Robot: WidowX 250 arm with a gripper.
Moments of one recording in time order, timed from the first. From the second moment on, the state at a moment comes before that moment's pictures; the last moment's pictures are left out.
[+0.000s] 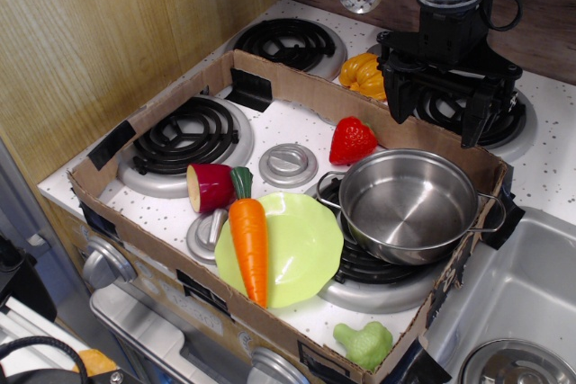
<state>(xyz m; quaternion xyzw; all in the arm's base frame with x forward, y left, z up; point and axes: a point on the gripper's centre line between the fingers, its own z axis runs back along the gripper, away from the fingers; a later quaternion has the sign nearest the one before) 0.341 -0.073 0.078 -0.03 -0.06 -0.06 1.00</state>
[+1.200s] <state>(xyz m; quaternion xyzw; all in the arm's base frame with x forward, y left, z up) 0.335 -0.055 0.091 -0.01 -0.09 0.06 0.99</state>
